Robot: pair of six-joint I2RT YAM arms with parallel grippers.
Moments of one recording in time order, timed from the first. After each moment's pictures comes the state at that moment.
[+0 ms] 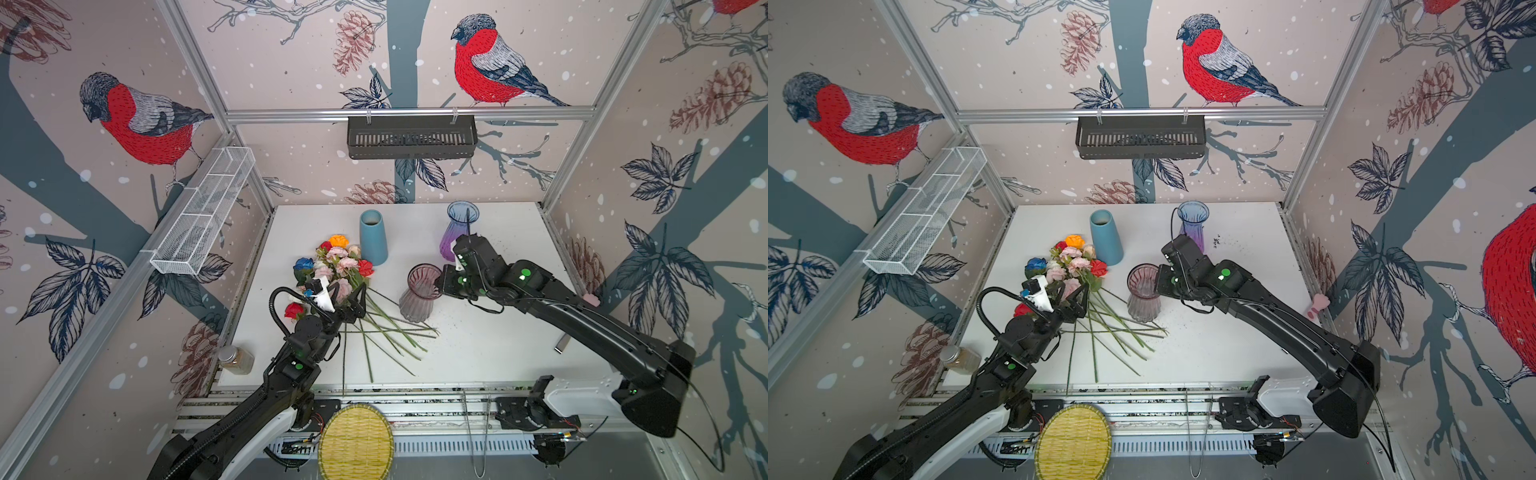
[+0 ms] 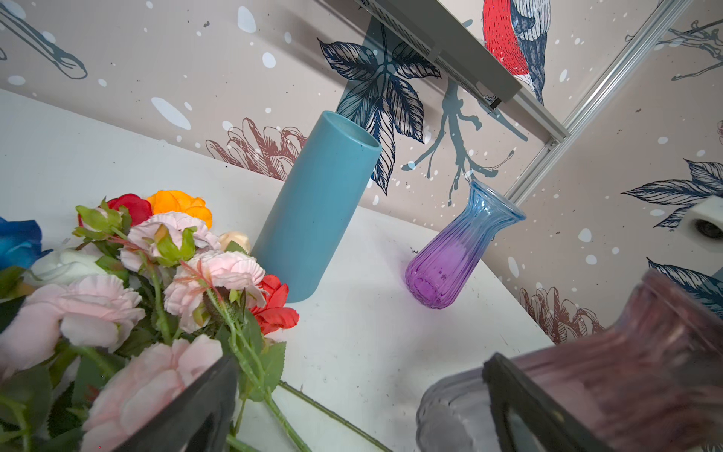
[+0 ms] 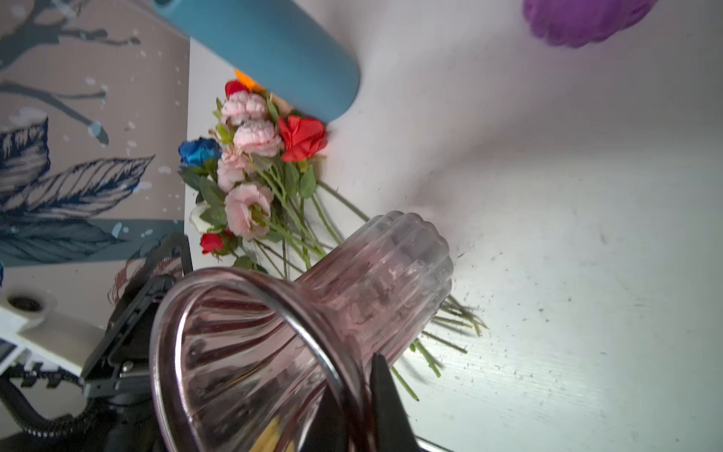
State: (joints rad) left arm -0.50 0.70 0.11 0.58 -0.11 -0.50; right arm 0.77 1.28 1.27 -0.80 -0.02 0.88
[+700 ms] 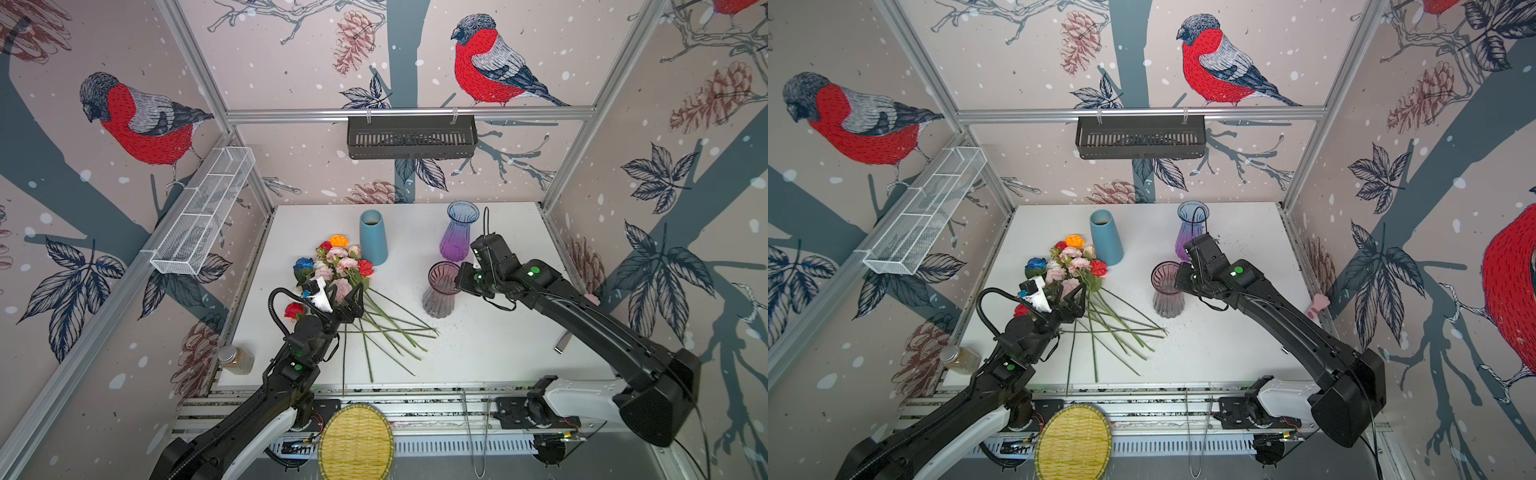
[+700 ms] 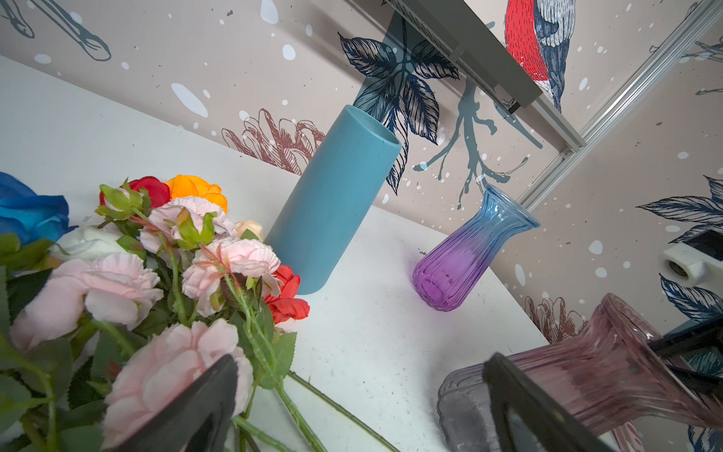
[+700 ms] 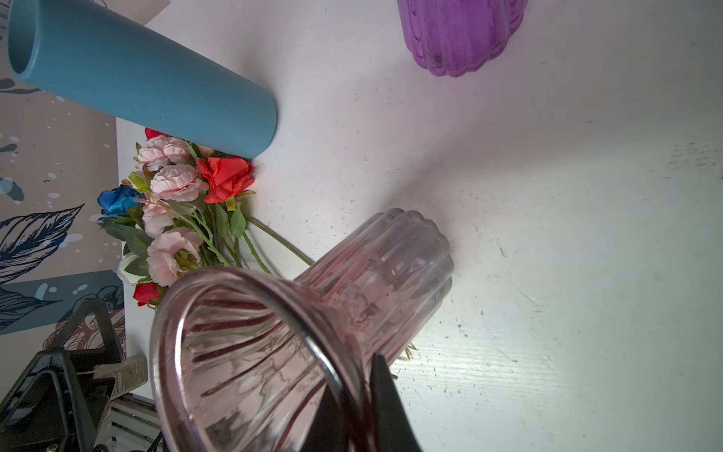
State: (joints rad) left arm -0.49 0.69 0.10 0.55 -0.14 -0.55; right arm 0.64 1.26 1.16 -0.78 -0.04 0.81
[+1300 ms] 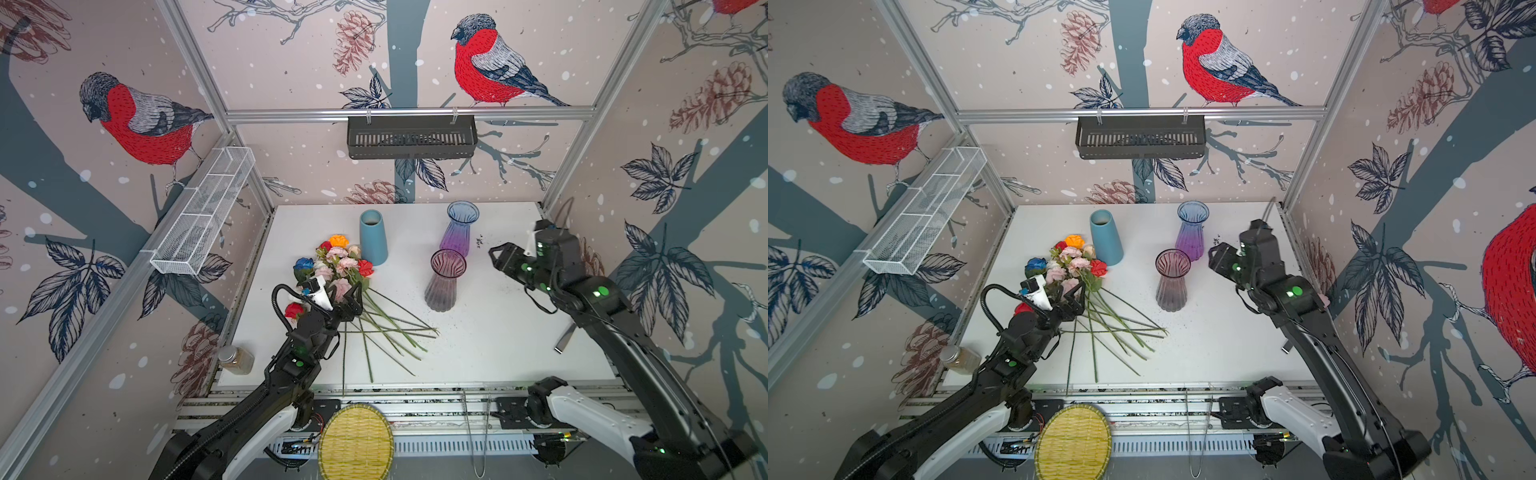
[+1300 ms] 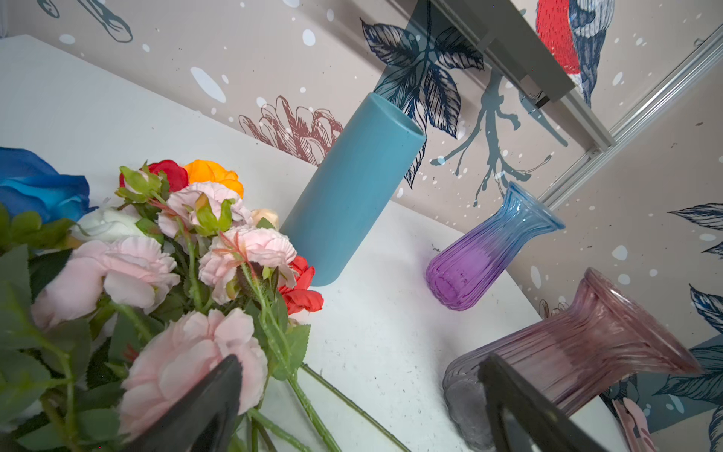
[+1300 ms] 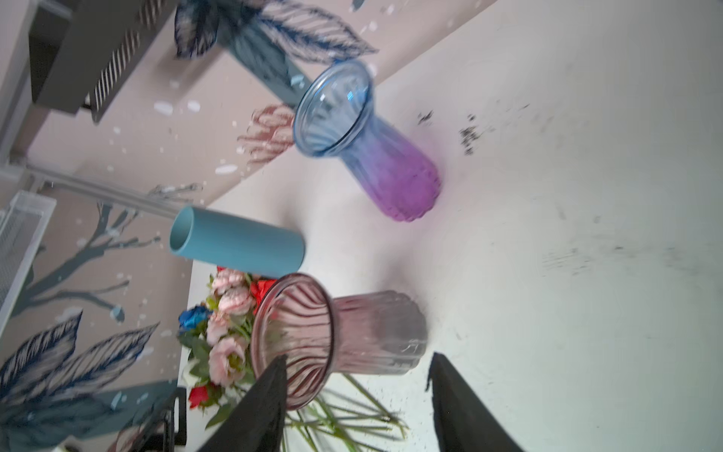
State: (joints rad) left arm -0.47 0.78 0.14 0.53 -0.12 -0.57; right arm 0.29 0.93 1.12 -0.75 0.00 0.73
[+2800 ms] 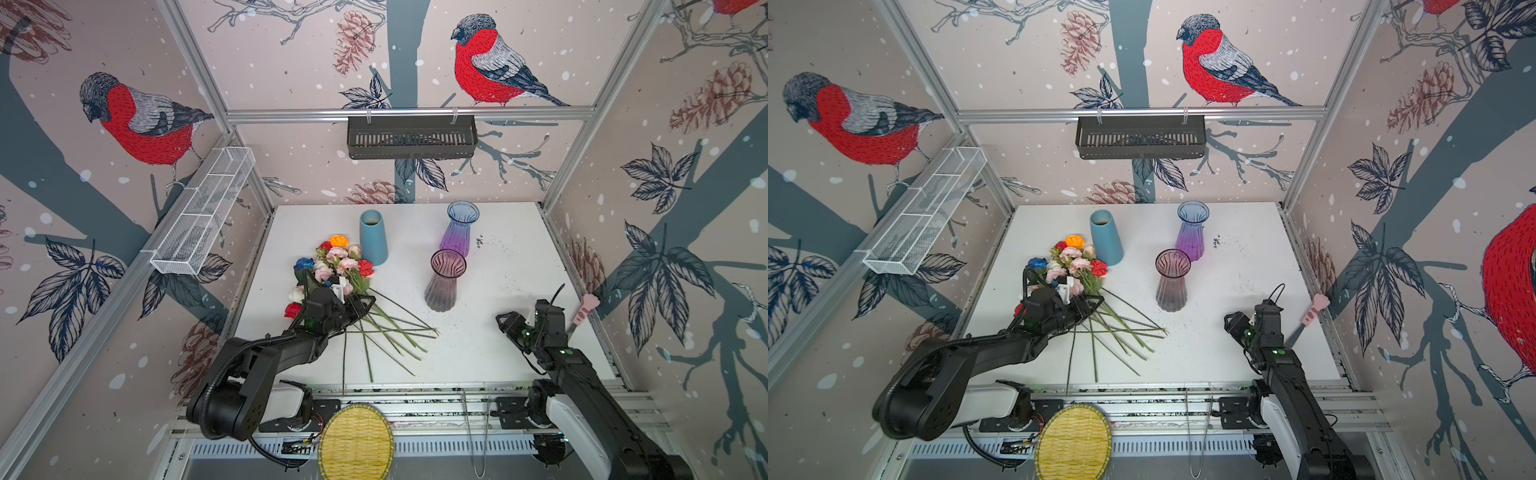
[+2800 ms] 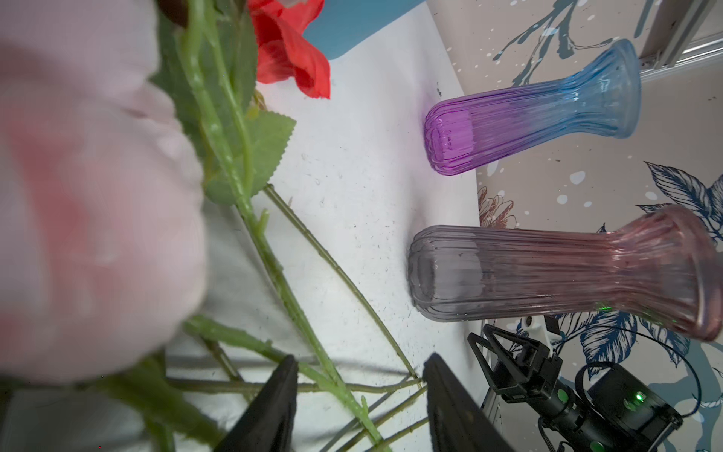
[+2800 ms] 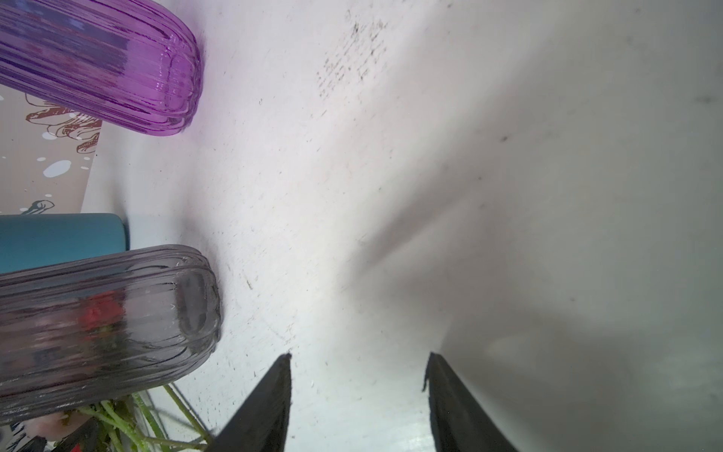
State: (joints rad) left arm -0.29 1.38 0.27 0.58 0.52 -0.93; right arm 0.00 0.72 0.18 -0.25 -0.28 0.76
